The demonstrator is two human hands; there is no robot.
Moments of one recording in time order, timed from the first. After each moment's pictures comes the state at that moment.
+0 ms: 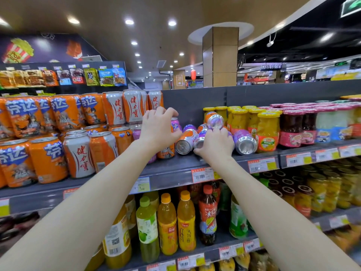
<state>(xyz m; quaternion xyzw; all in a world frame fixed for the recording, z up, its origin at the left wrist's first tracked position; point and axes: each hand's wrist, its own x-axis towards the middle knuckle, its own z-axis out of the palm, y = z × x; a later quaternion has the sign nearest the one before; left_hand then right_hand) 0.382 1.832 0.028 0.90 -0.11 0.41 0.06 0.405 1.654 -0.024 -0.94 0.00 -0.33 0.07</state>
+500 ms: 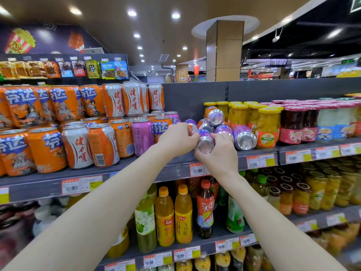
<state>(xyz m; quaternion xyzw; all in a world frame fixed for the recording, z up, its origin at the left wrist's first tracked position) 0.358 1.776 0.007 0.95 -0.06 0.21 0.23 0.381 1.635 -0.072 -0.82 -0.11 -0.41 0.37</state>
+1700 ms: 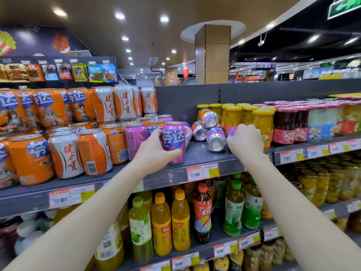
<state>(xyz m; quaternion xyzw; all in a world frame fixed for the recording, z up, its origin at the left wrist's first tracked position) 0.344 1.828 -0.020 0.90 -0.07 0.21 0.38 0.399 1.572 -0.018 -0.92 0.10 -0.33 0.20</state>
